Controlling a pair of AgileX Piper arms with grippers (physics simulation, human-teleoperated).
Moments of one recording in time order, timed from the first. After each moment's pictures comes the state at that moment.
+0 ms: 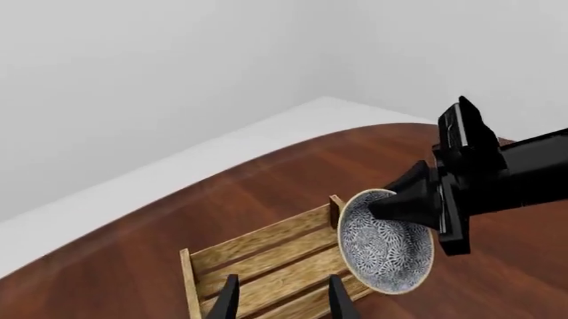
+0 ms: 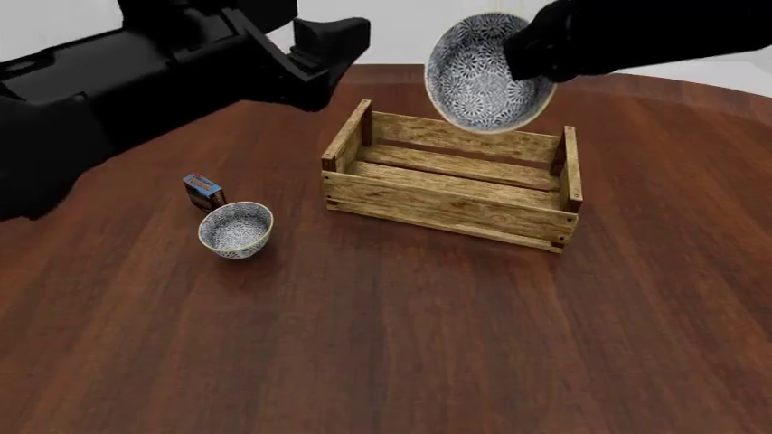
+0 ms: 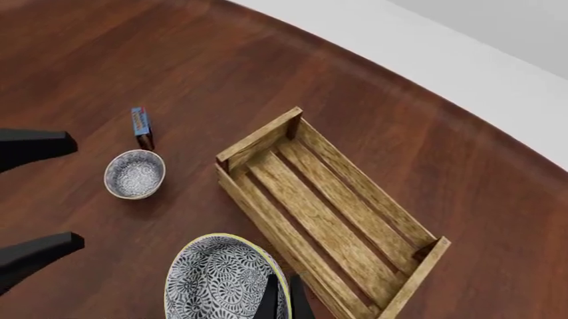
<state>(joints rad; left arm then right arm) -0.68 1.19 -0.91 -0.21 0.11 0.48 1.25 -1.22 0.53 -0.15</state>
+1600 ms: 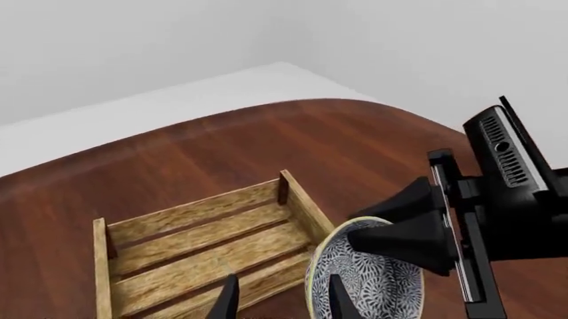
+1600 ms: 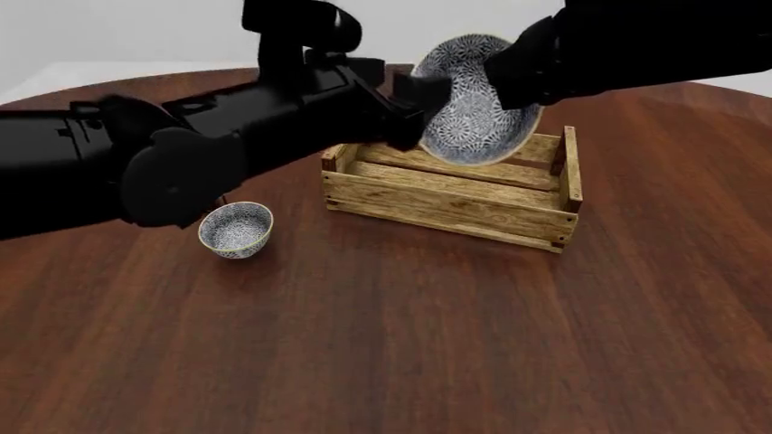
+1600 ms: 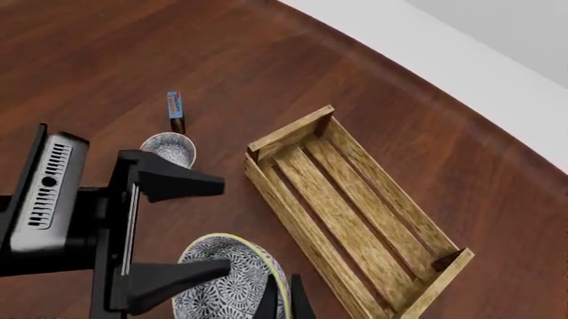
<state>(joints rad) -0.77 1.42 -0.98 -0.25 -0.07 0.57 1.20 -1.18 0.55 -0.17</state>
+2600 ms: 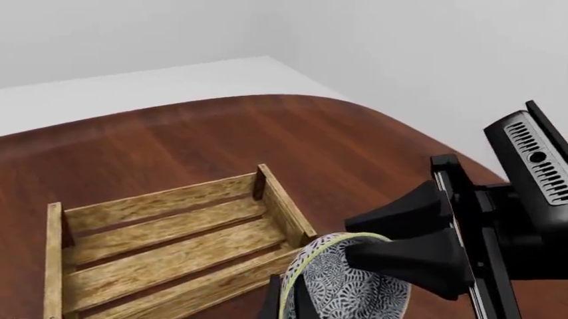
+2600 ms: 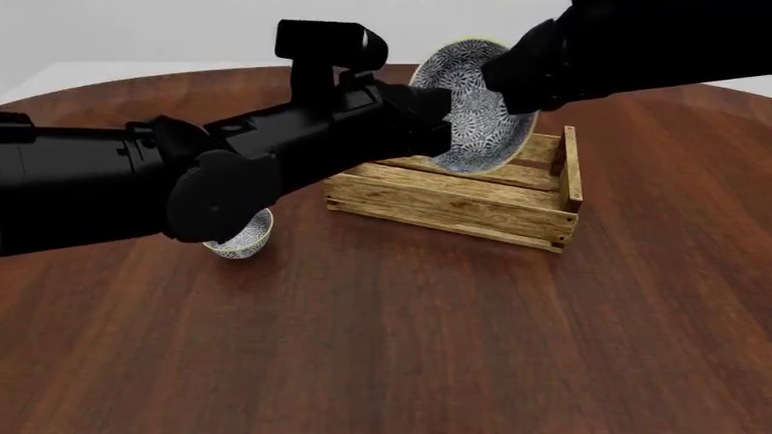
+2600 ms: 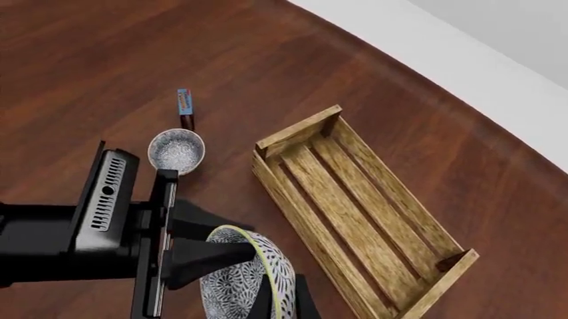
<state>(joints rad) -0.81 1.49 -0.99 -0.30 -0.16 0.59 1.18 -1.17 0.57 -0.19</state>
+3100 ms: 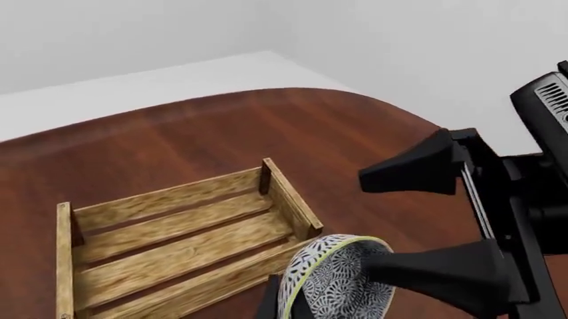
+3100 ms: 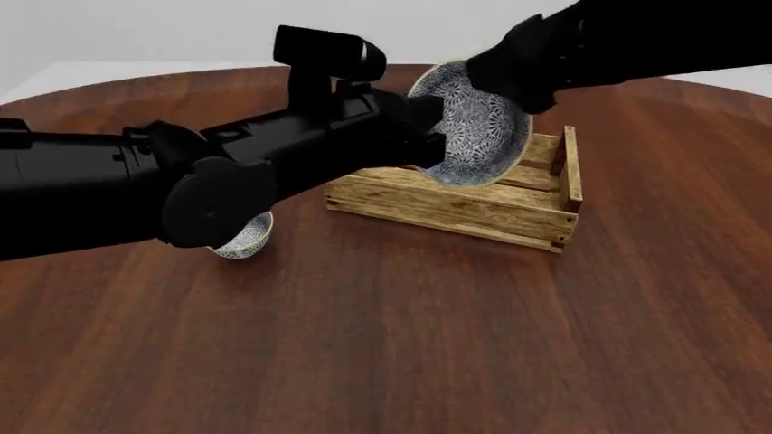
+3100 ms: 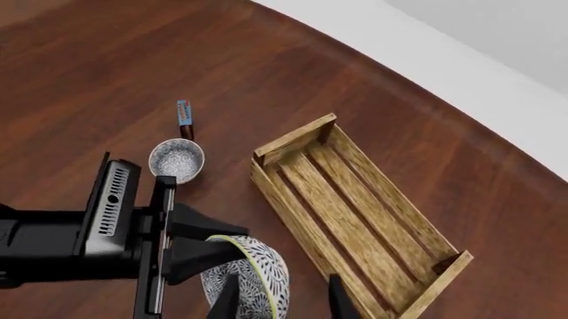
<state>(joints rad) -0.81 1.48 -0.97 -0.30 -0.14 0.58 1.15 -1.19 0.58 -0.18</state>
